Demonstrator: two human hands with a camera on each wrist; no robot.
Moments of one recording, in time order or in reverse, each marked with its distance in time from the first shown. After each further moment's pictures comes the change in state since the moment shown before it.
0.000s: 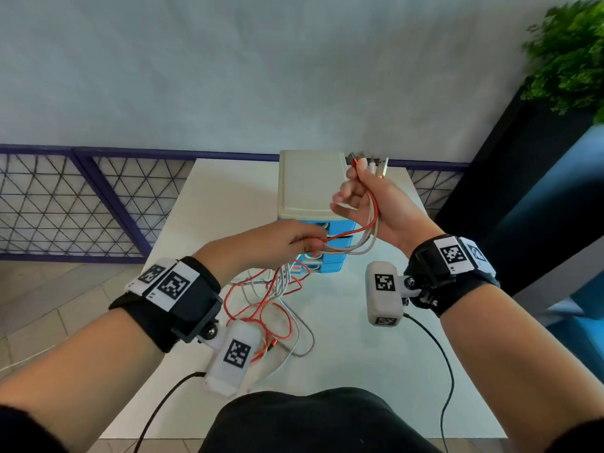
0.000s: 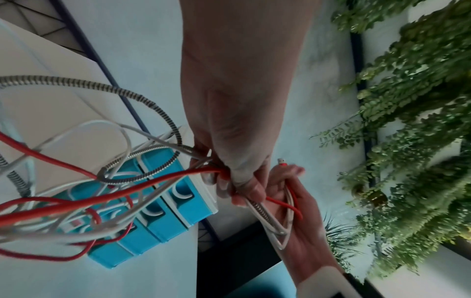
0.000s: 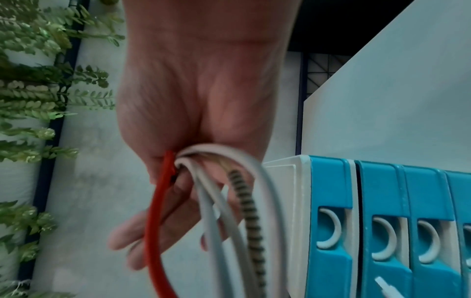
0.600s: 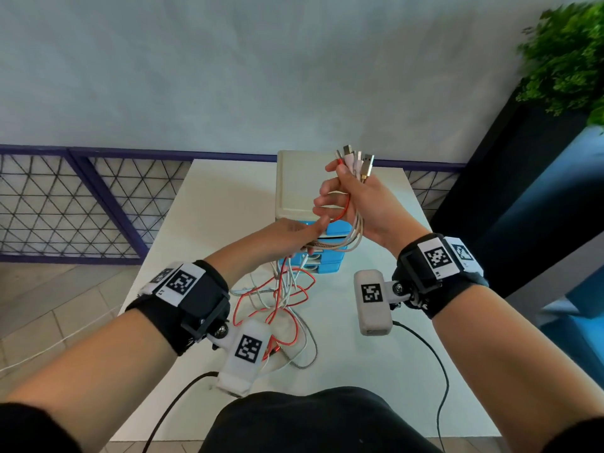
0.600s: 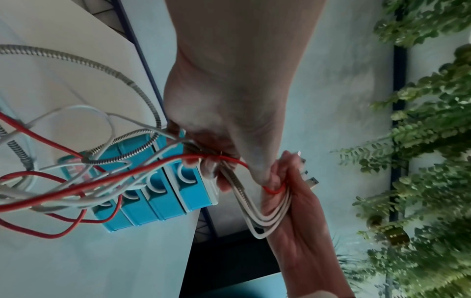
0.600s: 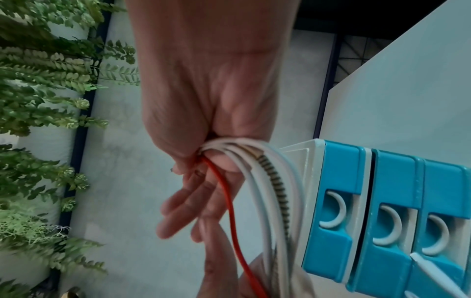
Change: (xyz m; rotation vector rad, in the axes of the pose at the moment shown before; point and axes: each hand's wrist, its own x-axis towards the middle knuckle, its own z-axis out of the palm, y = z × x) left_hand 0.011 0.005 0.011 -0.323 0.143 -0.404; right_hand 0.005 0.009 0.014 -0.120 -0.008 -0.130
